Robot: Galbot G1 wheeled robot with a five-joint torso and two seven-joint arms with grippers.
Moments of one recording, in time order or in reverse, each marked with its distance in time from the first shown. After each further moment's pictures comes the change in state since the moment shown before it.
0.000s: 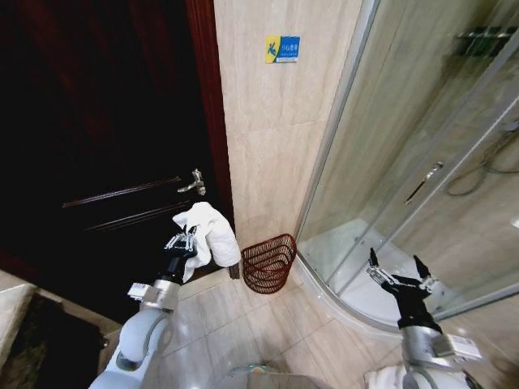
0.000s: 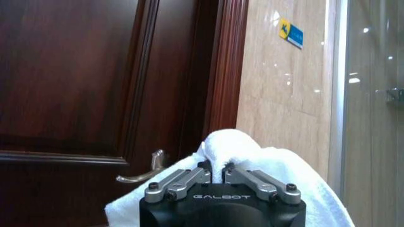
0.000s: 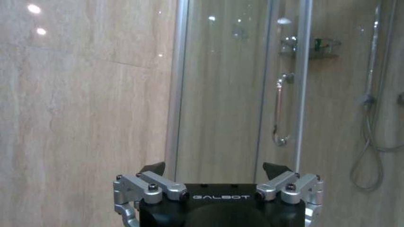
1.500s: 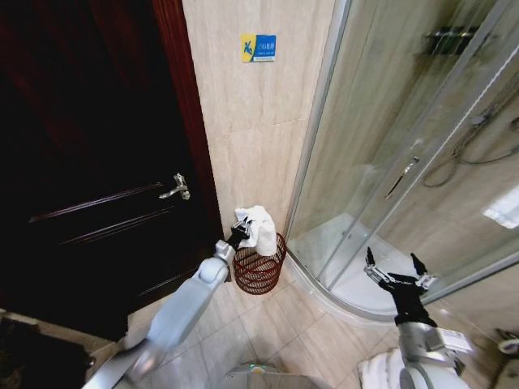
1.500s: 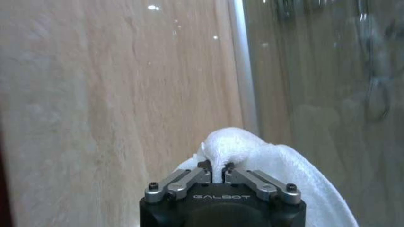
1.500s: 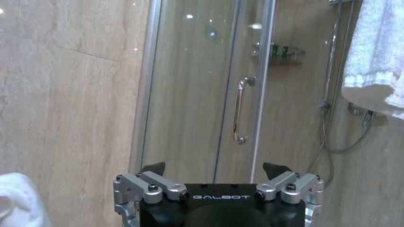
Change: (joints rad) left arm -0.907 -0.004 0.649 1.083 0.130 -0.189 0.010; right arm 0.031 0.000 -0.005 -0.004 -0.069 -0.020 0.045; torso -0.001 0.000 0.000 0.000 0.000
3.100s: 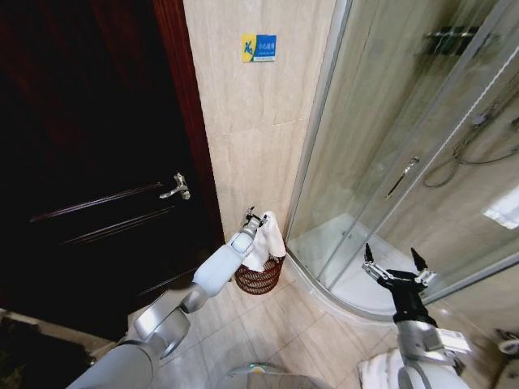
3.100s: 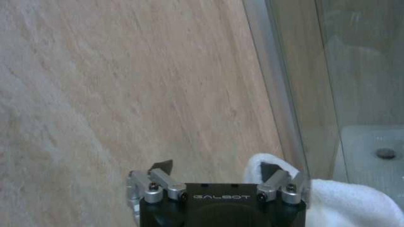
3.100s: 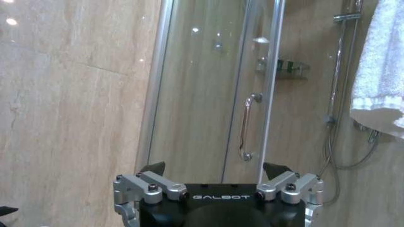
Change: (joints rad) left arm -0.243 -0.161 0.164 0.272 0.106 0.371 -0.209; right arm -0.001 0.000 -0.021 0.025 -0.029 0.029 -0.001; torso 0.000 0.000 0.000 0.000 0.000
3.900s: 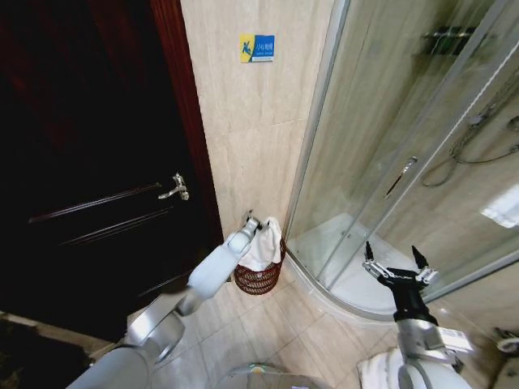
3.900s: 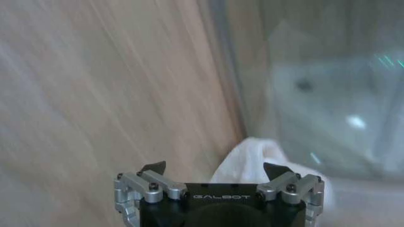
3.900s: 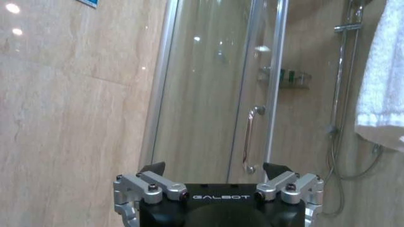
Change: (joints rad) left arm 0.095 0.058 -0.054 -0.049 0.104 0.222 0.346; right arm 0.019 0.000 -0.003 0.027 -0.004 -0.011 -0.001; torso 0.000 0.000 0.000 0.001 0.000
